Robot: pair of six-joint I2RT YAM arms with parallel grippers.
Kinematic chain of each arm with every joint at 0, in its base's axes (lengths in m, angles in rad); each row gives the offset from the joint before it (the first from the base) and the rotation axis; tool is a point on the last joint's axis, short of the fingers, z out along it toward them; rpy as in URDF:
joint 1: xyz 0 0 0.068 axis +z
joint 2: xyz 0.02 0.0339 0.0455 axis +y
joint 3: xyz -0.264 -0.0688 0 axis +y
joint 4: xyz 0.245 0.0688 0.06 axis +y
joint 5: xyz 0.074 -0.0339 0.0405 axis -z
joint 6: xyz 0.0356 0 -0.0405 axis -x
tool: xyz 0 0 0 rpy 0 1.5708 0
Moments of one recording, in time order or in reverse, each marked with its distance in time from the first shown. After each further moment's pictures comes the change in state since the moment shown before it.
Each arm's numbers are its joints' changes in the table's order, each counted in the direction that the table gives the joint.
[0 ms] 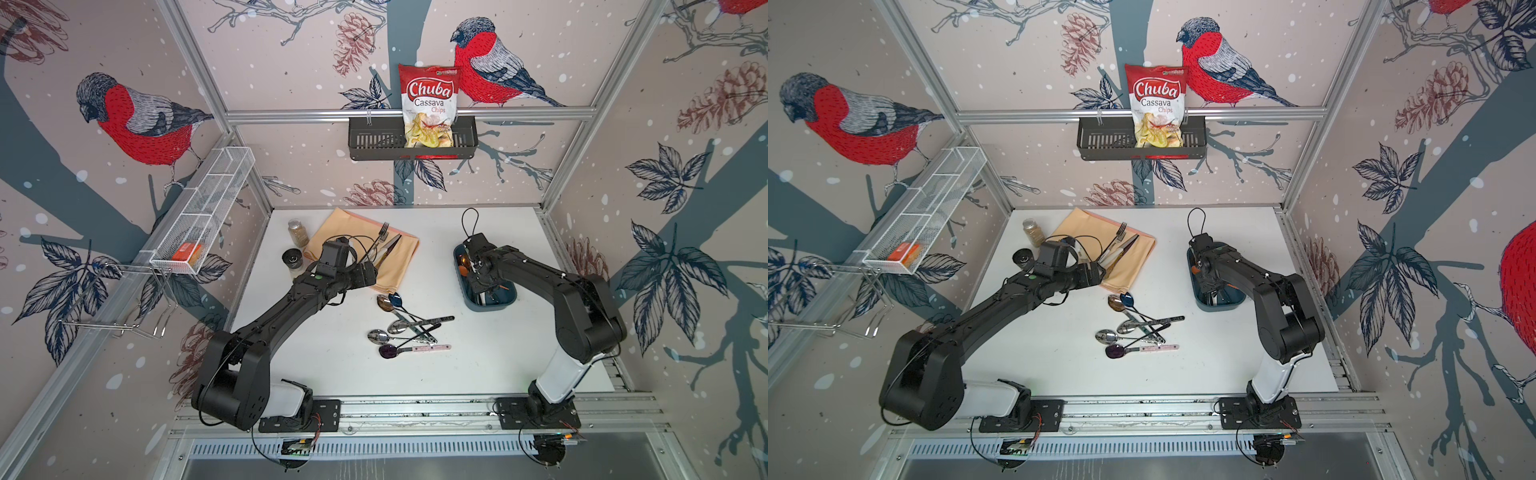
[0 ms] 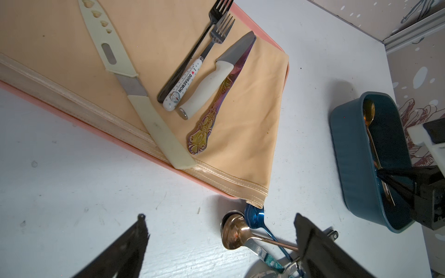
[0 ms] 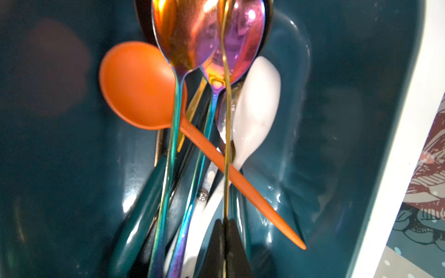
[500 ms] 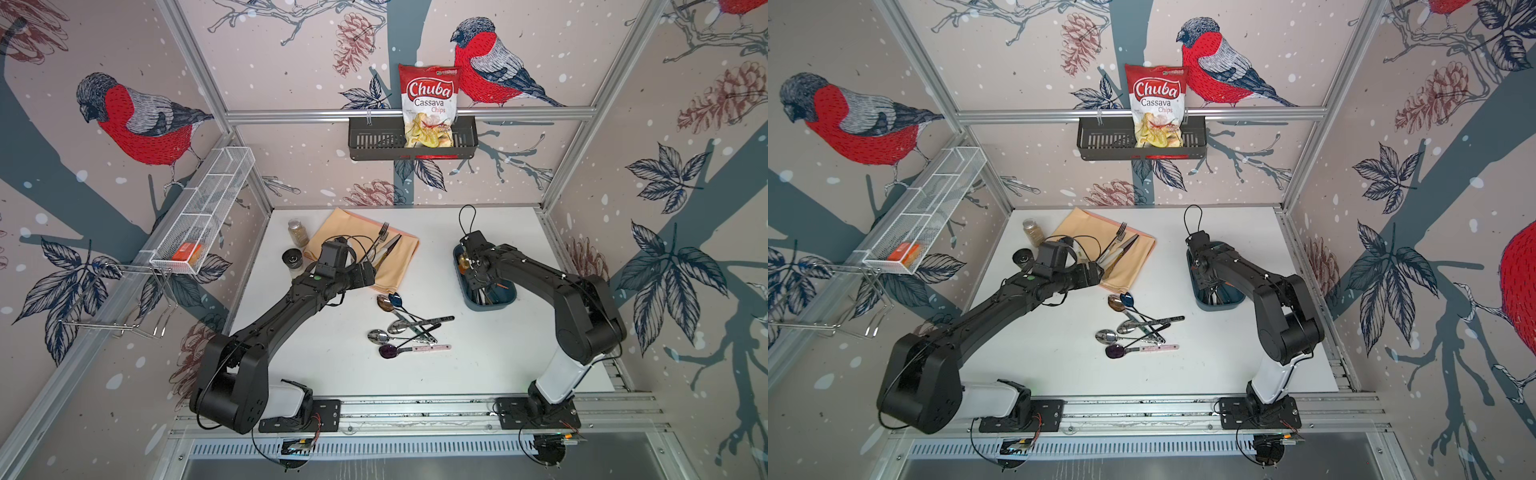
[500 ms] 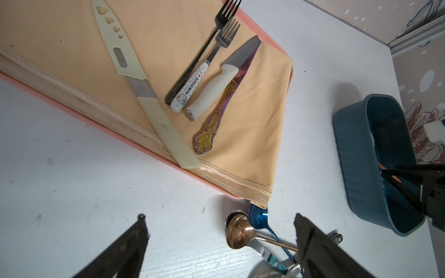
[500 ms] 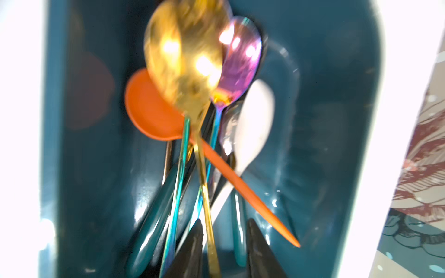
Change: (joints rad) left arm 0.005 -0.024 0.006 0.011 -0.027 0.000; right arm 0.018 -0.026 -0.040 -0.002 0.034 -0.010
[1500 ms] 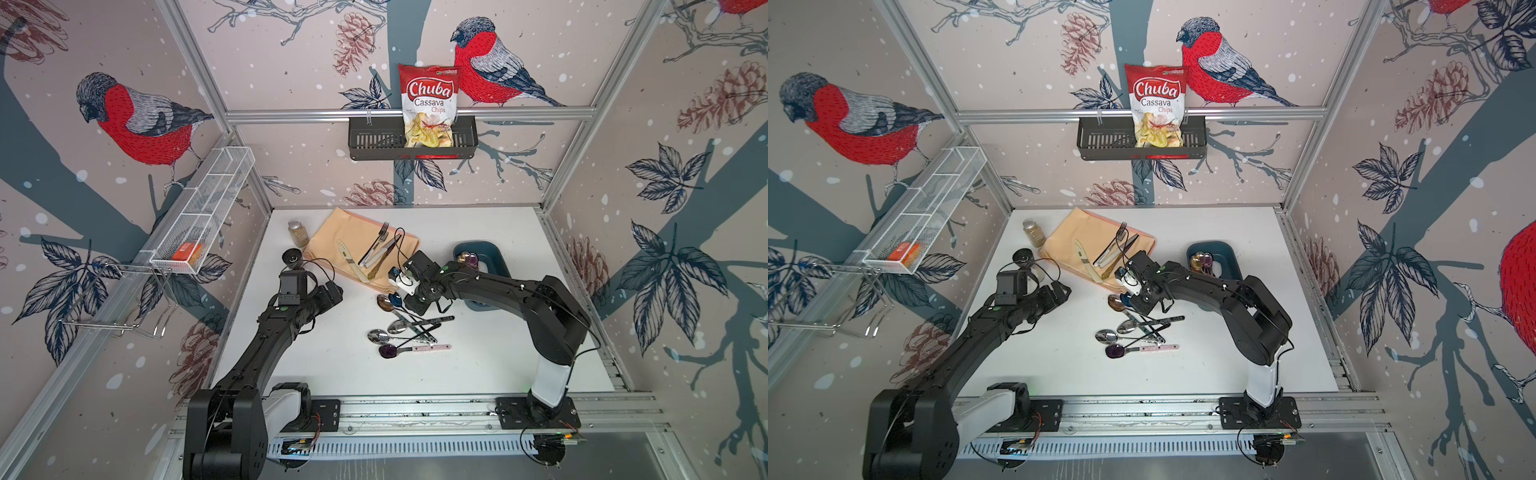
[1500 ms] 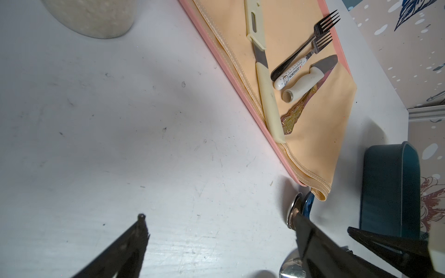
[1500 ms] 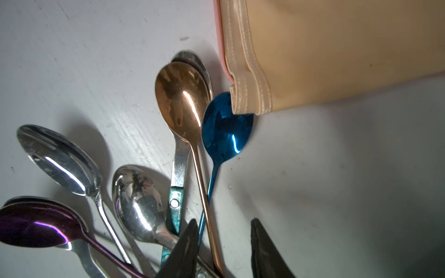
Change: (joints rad) left arm 0.323 -0.251 0.316 0.007 0.133 0.087; right arm 0.422 0.132 -0.080 -0.124 -0.440 0.204
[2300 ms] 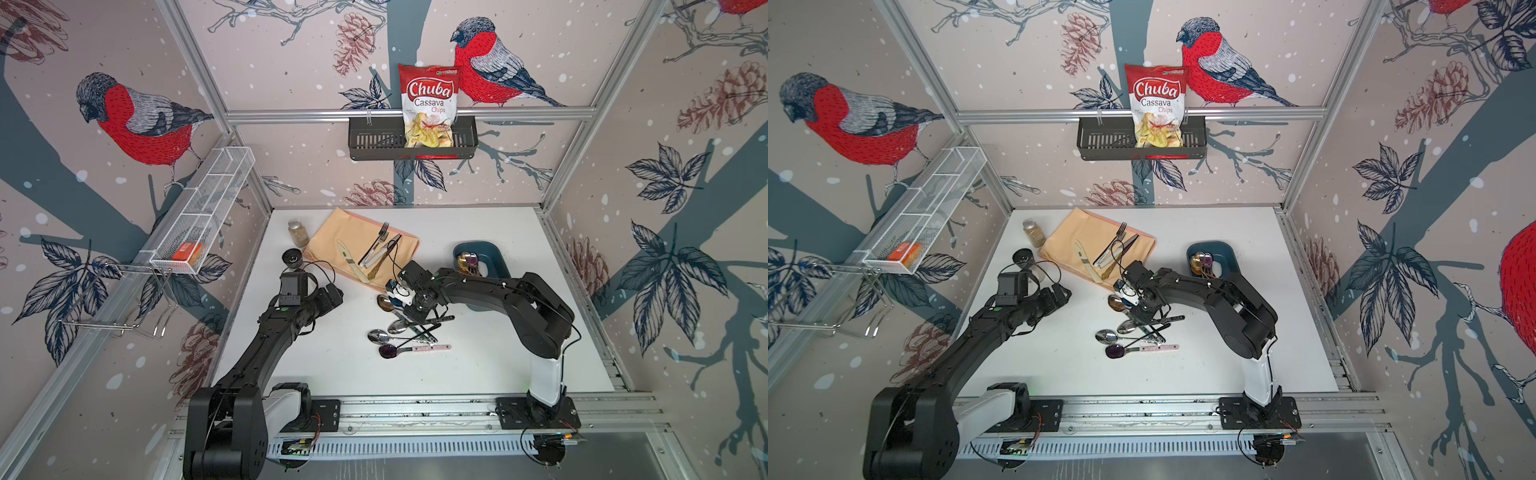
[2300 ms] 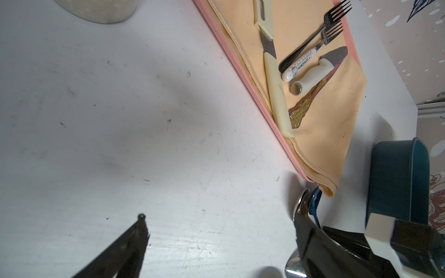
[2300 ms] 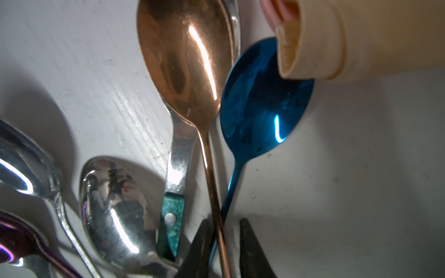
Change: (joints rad) left arm 0.000 0.013 0.005 0.011 0.001 -0.008; right arm 0.023 0.089 0.003 0.004 0.000 0.024
